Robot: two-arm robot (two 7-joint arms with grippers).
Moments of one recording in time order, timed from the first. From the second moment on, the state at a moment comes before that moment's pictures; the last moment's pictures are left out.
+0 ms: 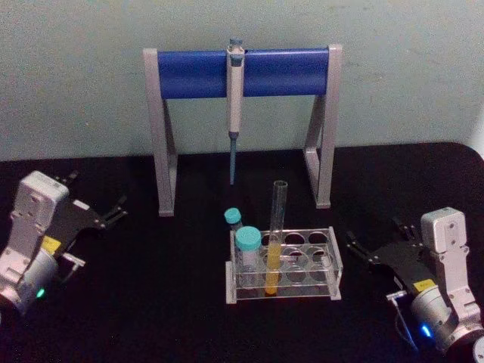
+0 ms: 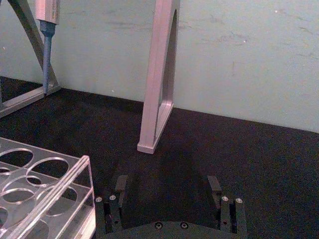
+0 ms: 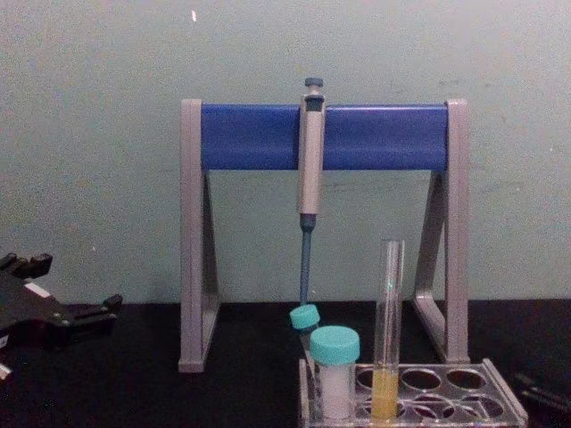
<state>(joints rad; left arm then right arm) -0.20 0.60 0.45 -1.41 -0.25 -0.12 0.03 0.03 0.27 -0.19 -1.37 0.15 -0.10 0.11</state>
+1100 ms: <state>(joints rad) -0.20 0.60 0.45 -1.41 -0.25 -0.12 0.03 0.03 0.27 -0.19 -1.38 0.15 -0.10 0.11</state>
